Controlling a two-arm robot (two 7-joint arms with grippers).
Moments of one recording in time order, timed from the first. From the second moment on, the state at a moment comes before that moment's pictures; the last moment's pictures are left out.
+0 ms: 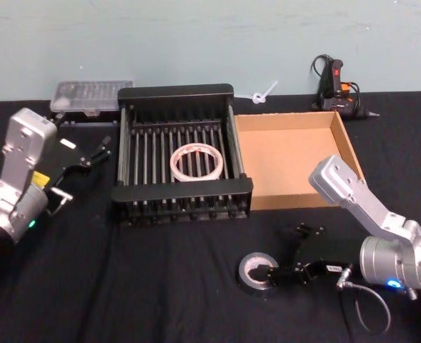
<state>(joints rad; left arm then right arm) -0.20 0.60 0.45 -1.41 -0.25 -0.12 0.03 0.16 0.67 -0.53 -1.72 0.35 0.51 0.53</state>
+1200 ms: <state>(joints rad) -0.20 0.60 0.45 -1.41 -0.25 -0.12 0.03 0.20 0.64 -0.57 -1.67 0.34 0.53 0.52</state>
